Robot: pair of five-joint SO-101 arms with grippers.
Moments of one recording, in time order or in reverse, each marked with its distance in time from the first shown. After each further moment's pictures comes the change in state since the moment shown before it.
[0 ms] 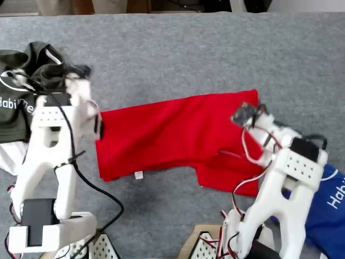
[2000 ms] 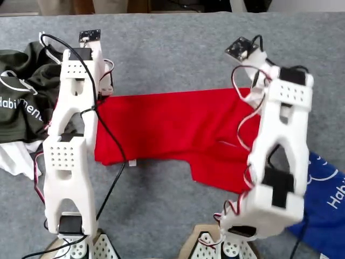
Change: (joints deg) left arm 4.5 56.3 -68.4 17.1 8.6; right arm -12.5 39.8 -41.1 2.7 -18.8
